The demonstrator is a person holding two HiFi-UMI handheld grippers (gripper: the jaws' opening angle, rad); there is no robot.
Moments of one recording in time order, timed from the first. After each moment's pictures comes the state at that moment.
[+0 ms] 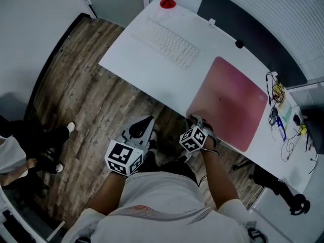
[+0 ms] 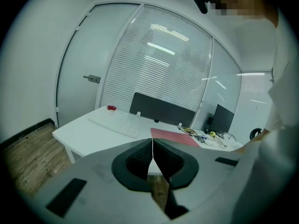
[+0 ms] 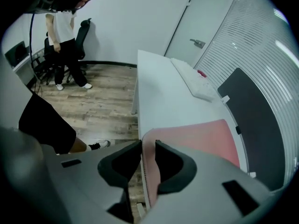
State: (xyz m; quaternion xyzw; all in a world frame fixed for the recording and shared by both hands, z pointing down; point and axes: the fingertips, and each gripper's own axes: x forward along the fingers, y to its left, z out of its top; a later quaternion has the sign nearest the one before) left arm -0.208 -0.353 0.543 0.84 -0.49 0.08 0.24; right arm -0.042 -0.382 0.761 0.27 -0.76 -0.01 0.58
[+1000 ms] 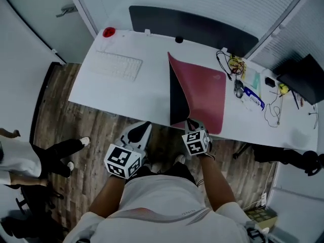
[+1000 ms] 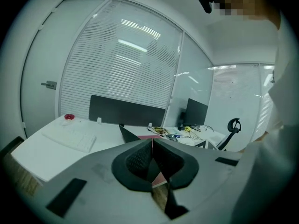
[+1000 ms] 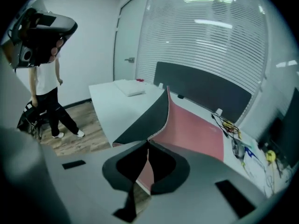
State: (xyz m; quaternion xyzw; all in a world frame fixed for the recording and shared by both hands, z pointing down) left arm -0.022 -0.337 0.491 0.91 -0.36 0.09 0.17; right arm 0.146 -0.356 0.677 0.52 -0.75 0.14 0.38
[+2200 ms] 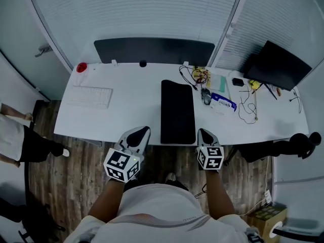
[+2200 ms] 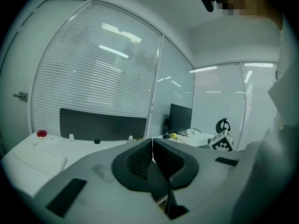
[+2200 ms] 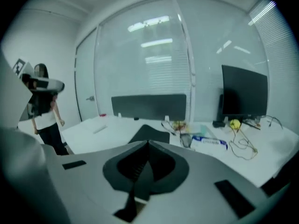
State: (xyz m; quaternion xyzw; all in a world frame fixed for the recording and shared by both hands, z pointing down) left arm 0.110 -0.336 0.438 0.95 -0.28 0.07 0.11; right arm 0.337 -0.294 0.557 0.70 -0.68 0.17 0.15
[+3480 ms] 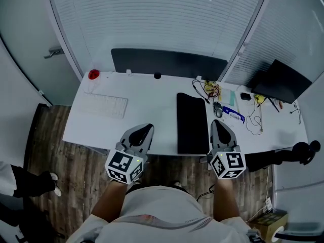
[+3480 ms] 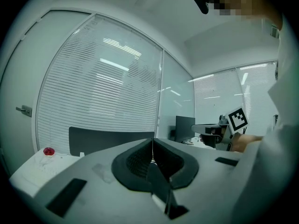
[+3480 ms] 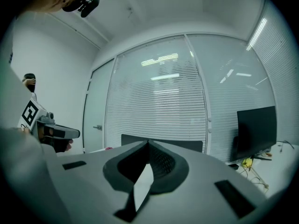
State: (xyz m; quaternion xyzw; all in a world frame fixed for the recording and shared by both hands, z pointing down) left arm 0.024 -0.392 0.380 0.96 -0.29 0.01 0.06; right arm 0.236 -0.343 0.361 0.70 -0.71 0.01 0.05
